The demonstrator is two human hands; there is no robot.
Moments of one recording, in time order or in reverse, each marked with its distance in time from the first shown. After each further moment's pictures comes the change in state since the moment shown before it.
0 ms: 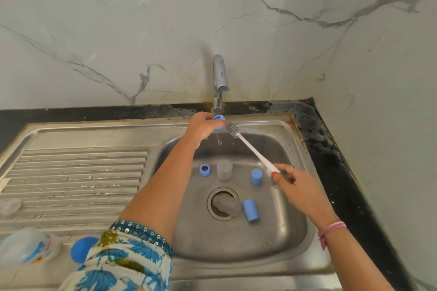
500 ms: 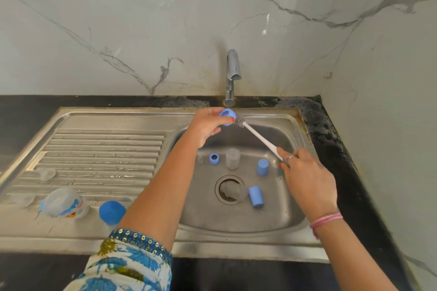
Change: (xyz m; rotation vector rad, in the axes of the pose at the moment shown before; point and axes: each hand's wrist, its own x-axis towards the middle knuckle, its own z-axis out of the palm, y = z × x) left_hand -0.074 -0.006 -0.022 -0.151 -0.005 -0.004; right_hand -0.054 -0.040 -0.007 -0.750 0.226 -0.226
